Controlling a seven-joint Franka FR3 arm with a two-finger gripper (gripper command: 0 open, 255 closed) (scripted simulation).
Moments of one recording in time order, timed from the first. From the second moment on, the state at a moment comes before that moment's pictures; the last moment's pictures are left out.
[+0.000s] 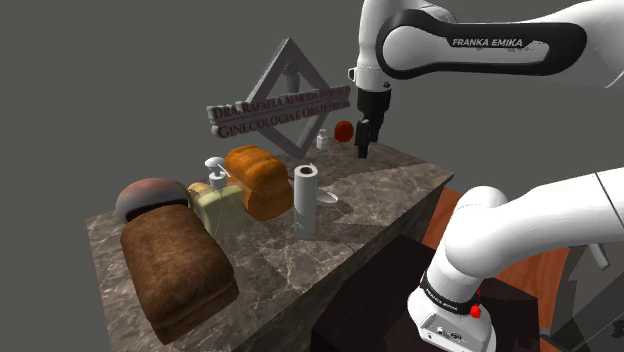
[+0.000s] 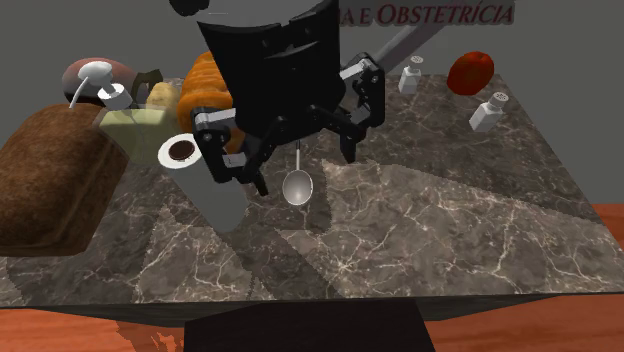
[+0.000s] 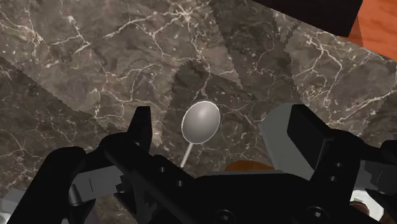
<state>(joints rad) 0.00 -0.82 -0.01 -2.43 -0.12 1.59 -0.15</state>
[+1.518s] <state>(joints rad) -0.04 -0.08 -0.12 -2.28 0.12 2.18 -0.04</state>
